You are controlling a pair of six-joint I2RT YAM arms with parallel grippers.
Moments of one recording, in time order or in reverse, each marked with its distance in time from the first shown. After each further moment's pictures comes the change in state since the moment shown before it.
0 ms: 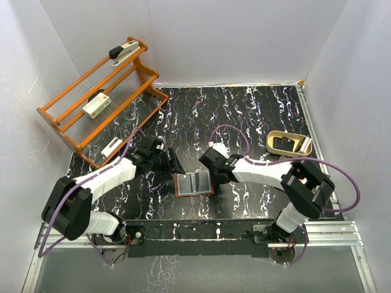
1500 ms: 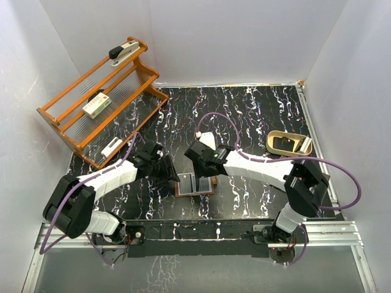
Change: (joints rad) left arm -0.005 0.014 -0.053 -0.045 -0.060 0.038; right arm 0.095 0.048 0.310 -0.251 0.106 0.034
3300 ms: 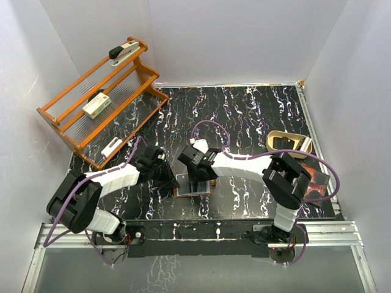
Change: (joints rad) left arm -0.010 0.055 -0.089 0.180 0.072 -0.032; right arm 0.011 0.142 0.001 0.069 -0.057 0.051
